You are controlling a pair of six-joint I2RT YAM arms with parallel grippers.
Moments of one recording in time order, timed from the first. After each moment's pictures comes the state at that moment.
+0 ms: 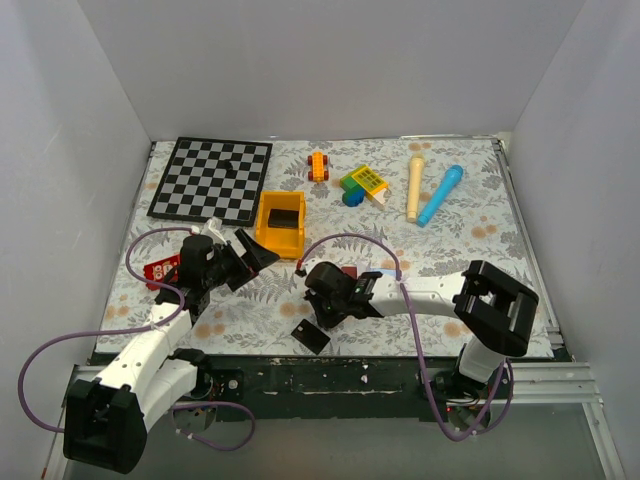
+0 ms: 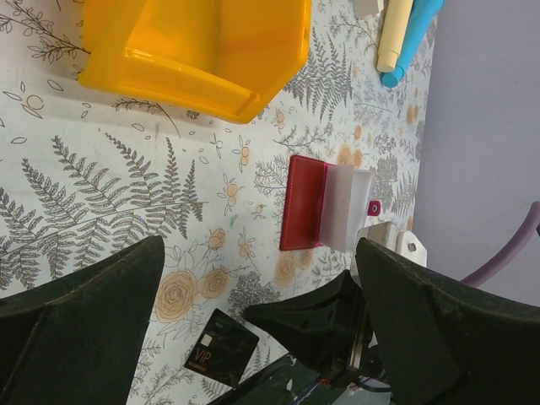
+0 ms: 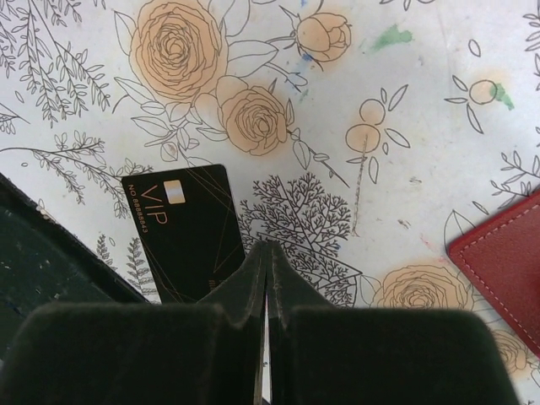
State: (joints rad) left arm -0.23 0.91 0.45 -0.09 0.37 -0.86; right arm 1.16 1.65 0.91 -0.27 0.01 0.46
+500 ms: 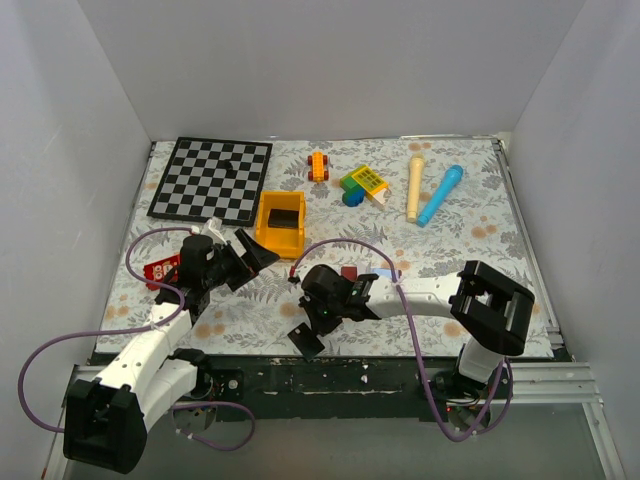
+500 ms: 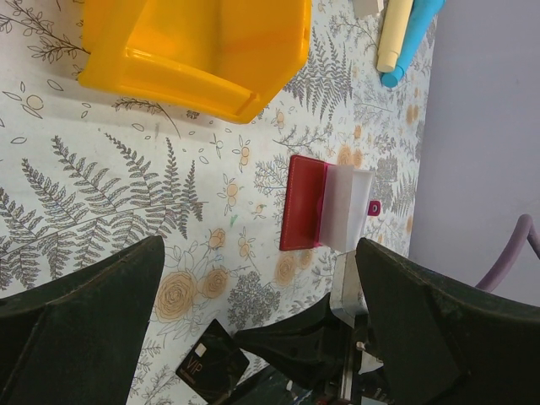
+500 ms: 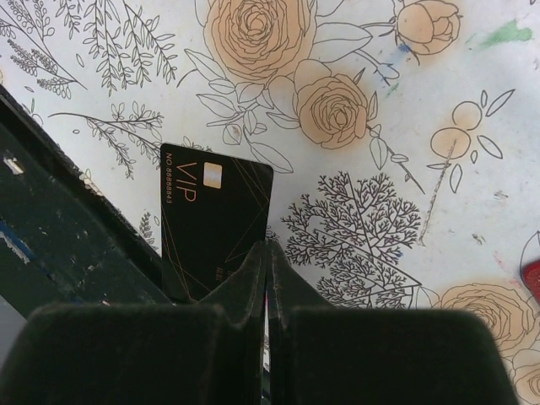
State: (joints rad) left arm -0.23 0.91 0.45 -0.09 0.37 -0.86; right arm 1.18 1.67 0.92 -0.25 -0.10 0.43
